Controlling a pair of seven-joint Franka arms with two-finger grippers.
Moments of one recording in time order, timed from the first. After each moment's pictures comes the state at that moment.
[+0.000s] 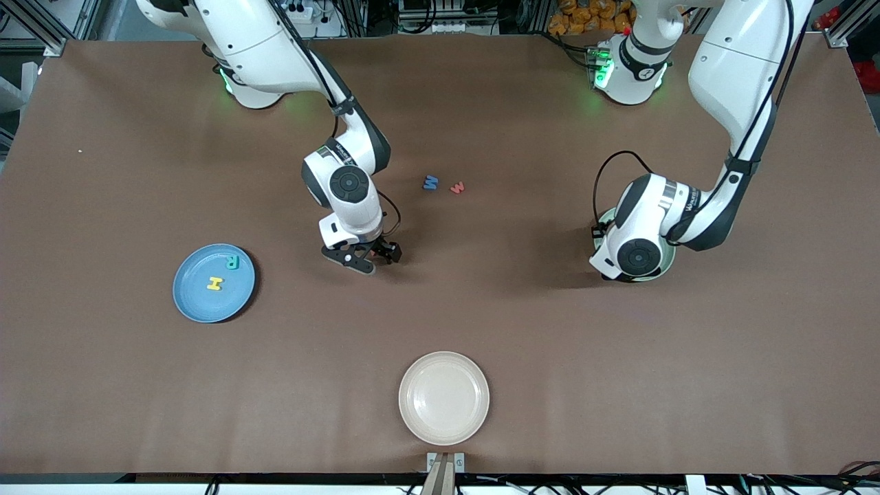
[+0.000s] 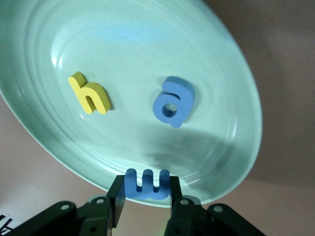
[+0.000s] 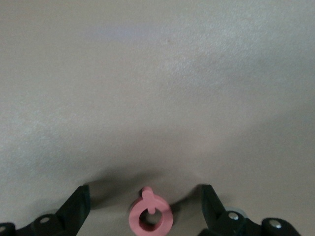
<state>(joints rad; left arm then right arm) -0.09 0.55 -0.22 -1.93 0.23 1.85 -0.53 0.69 0.60 -0.07 -1.95 -0.04 2.56 1.08</state>
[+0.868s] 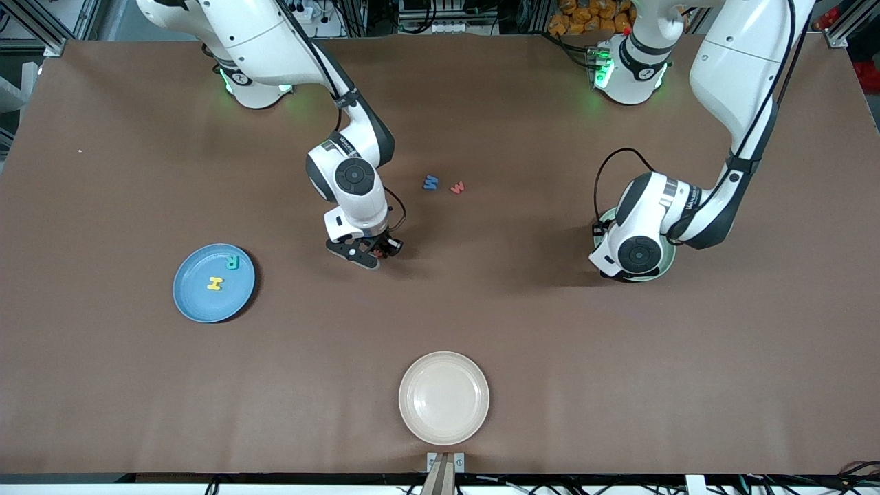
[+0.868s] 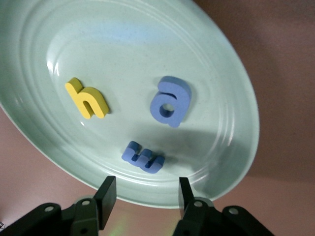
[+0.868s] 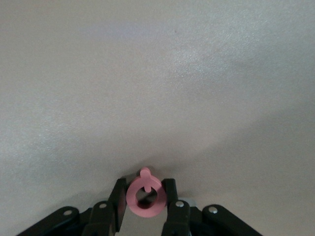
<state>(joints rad) -0.08 0.54 -0.22 -1.94 0.23 1.86 -0.47 0.71 0.58 -0.07 -1.95 -0.04 2.55 1.12</state>
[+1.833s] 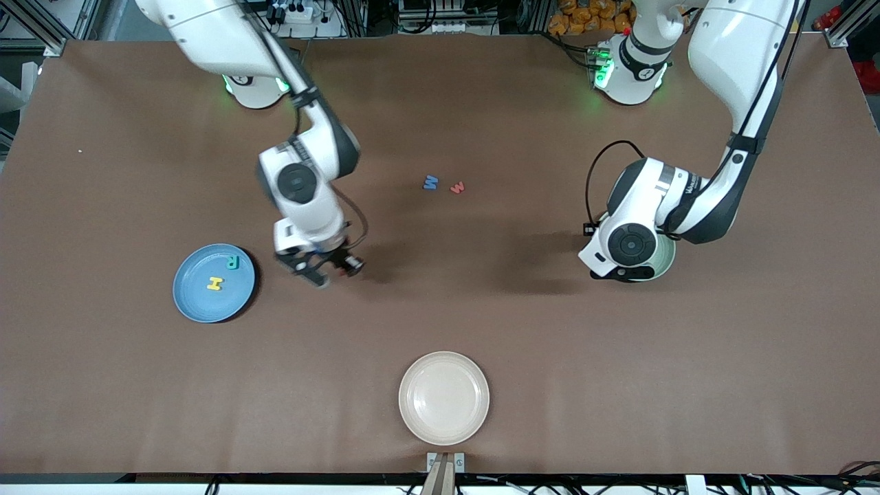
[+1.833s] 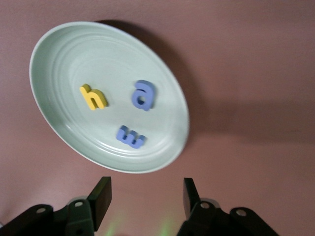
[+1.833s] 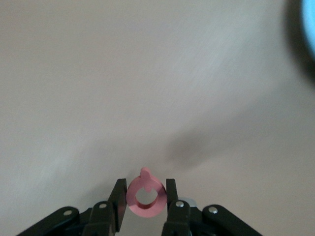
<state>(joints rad) -0.12 0.47 -0.27 -1.82 0.19 1.76 -0.48 0.51 0.46 -0.09 -1.96 -0.04 2.51 1.07</state>
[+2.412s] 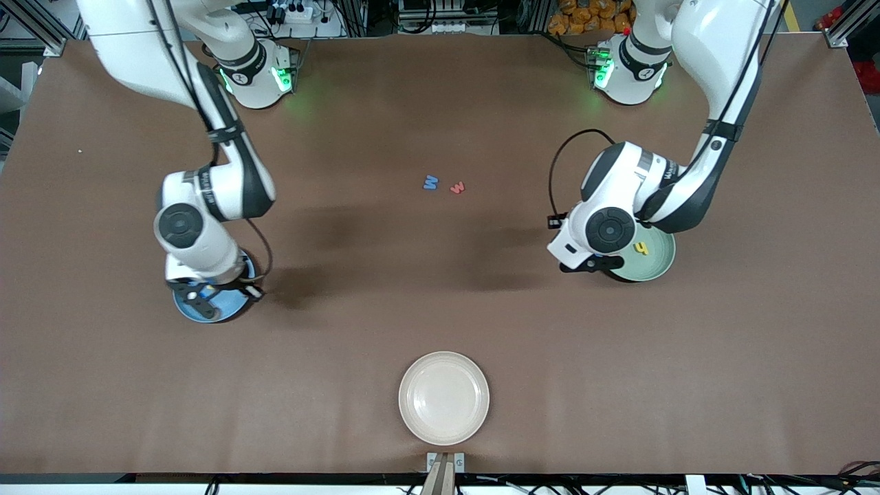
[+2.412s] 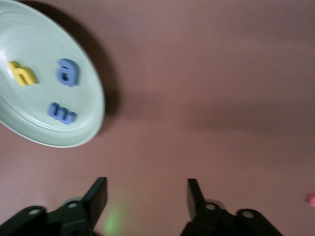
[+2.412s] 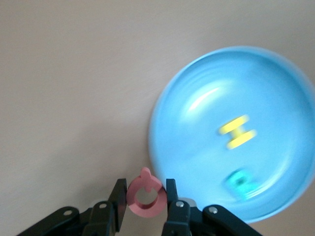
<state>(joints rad) -0.20 0.47 -0.30 -1.77 0.02 1.78 -0.57 0.38 0.45 -0.26 -1.96 -0.06 2.40 0.84</state>
